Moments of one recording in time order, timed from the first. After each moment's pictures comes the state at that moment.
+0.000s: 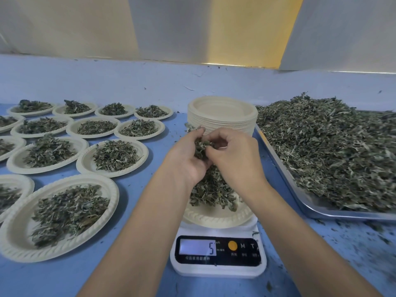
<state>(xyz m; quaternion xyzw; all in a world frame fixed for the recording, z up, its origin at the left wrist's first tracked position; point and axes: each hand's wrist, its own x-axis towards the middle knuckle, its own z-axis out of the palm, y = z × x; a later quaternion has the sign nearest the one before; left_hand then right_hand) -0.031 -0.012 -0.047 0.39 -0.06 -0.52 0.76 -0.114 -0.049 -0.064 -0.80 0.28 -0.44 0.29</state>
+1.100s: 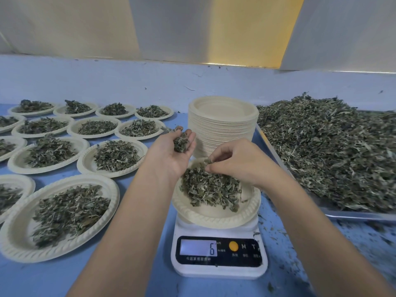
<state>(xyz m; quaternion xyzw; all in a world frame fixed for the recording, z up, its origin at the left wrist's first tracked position) 0.000 -0.007 -0.052 0.36 -0.04 -0.46 0.81 -0.131 -0.072 -0.059 -0.86 0.32 -0.21 0.35</state>
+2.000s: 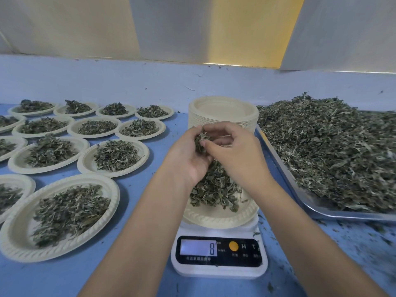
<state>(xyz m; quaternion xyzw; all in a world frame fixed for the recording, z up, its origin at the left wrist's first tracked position) -0.032 -0.011 -0.045 0.34 -0.09 -0.53 0.77 -0.116 -0.051 -0.058 -0.76 0.25 -0.44 0.41</state>
